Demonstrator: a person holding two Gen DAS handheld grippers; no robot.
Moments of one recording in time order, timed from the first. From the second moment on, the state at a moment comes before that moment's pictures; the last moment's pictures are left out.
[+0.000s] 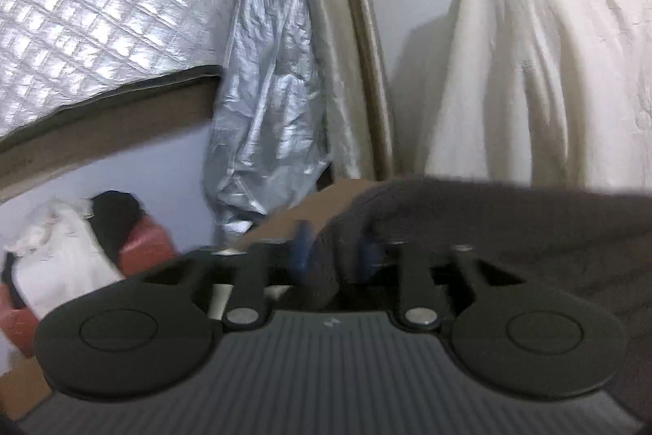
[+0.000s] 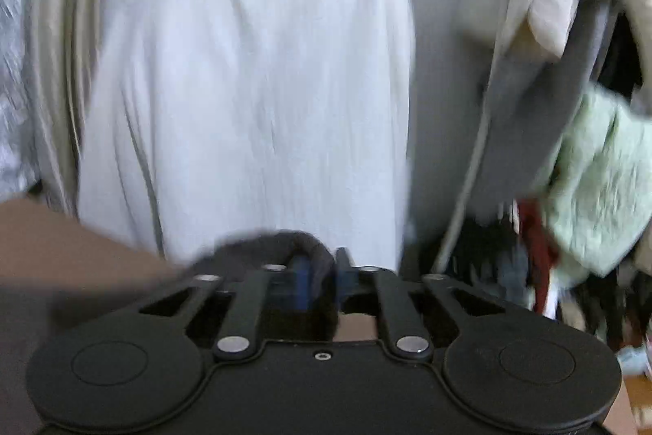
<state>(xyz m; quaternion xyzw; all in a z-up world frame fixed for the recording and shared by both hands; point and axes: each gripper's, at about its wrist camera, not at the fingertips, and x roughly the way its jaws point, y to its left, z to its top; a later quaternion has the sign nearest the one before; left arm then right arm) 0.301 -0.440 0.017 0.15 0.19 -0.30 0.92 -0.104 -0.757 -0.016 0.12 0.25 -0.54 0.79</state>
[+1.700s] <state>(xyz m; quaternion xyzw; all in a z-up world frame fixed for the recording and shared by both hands) 0.195 -0.277 -0.116 0.19 0.44 -0.32 0.82 -0.283 -0.455 -0.171 0.27 0.32 -0.43 0.80</state>
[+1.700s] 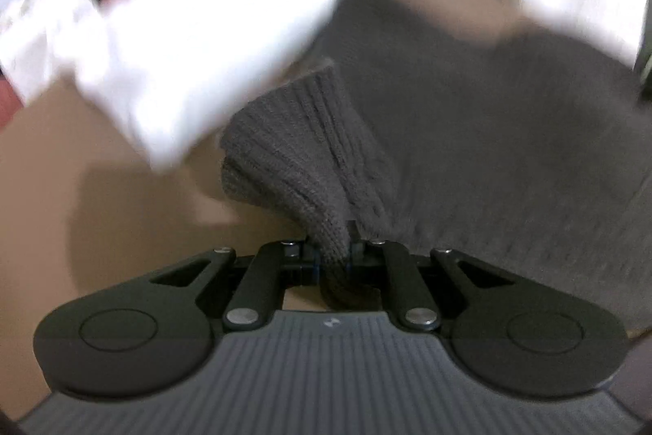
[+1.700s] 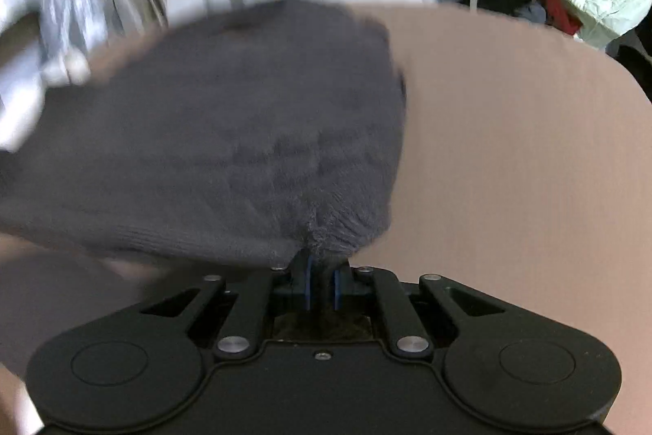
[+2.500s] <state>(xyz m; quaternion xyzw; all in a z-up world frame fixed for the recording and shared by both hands) 0.110 -0.223 -0.092 0.10 0.45 -0.49 0.74 -0.310 -0.440 -0.156 0.29 0.30 -0.38 0.83</state>
